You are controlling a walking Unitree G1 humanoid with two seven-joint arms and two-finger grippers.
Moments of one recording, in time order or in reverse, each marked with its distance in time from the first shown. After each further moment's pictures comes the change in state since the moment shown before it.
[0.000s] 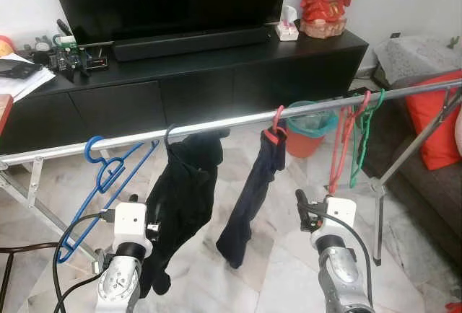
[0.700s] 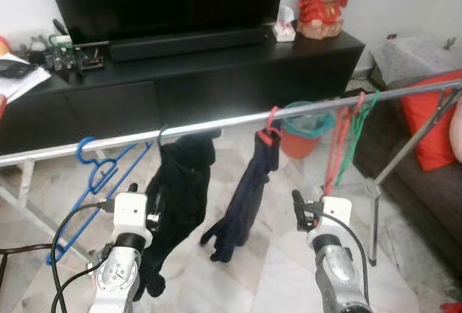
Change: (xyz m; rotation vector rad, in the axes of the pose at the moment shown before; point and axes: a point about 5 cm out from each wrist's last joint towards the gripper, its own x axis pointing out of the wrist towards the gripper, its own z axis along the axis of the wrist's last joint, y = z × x) left arm 0.005 -0.002 0.012 0.021 -0.035 -0.015; right arm 0.002 0.003 -0.001 0.007 0.017 0.006
